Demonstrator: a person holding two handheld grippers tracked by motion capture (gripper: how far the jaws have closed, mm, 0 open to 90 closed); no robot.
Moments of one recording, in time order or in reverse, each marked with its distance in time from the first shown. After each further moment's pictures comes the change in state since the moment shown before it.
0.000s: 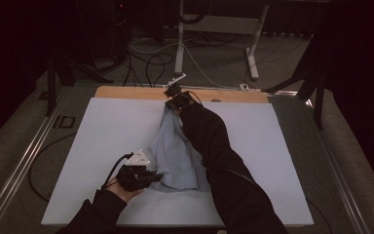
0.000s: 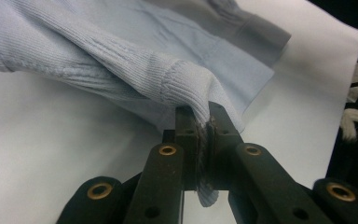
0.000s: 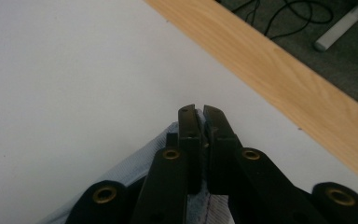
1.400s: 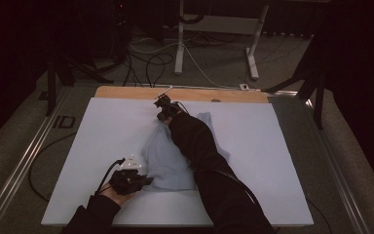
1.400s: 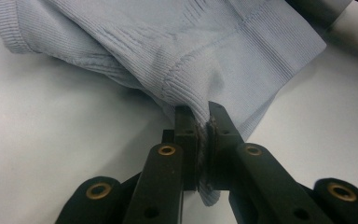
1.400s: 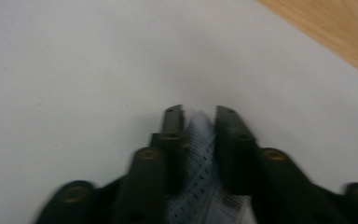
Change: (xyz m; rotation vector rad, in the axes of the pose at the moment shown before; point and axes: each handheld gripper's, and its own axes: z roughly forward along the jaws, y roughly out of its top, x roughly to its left) left arm 0.022 -0.038 0.007 0.044 0.072 -0.085; right arm 0.020 -0.017 0.079 0.135 -0.001 0.067
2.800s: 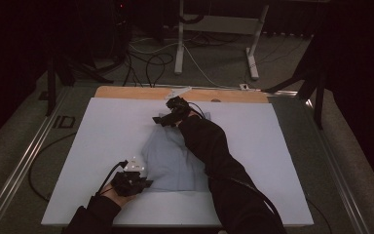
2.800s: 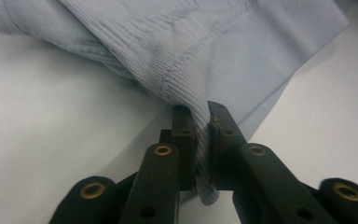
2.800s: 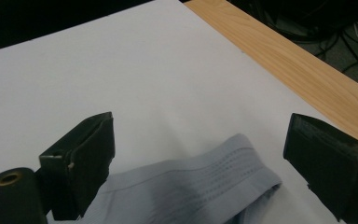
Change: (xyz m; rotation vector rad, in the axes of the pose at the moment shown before) left arm -0.002 -0.002 0.007 0.056 0.035 0.021; right arm -0.008 -0.024 -0.063 -0.331 0.252 -0.154
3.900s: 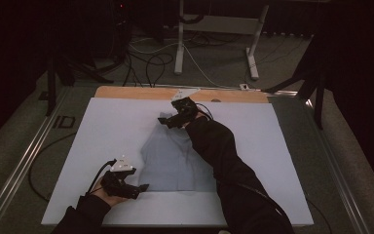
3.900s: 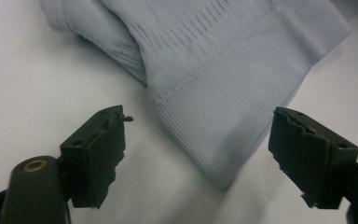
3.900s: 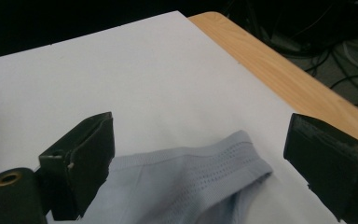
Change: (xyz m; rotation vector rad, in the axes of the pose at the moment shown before) left arm 0.020 -0.017 -0.012 -0.066 0.003 0.007; right arm 0.010 -0.001 -0.036 -0.049 0.003 -0.041
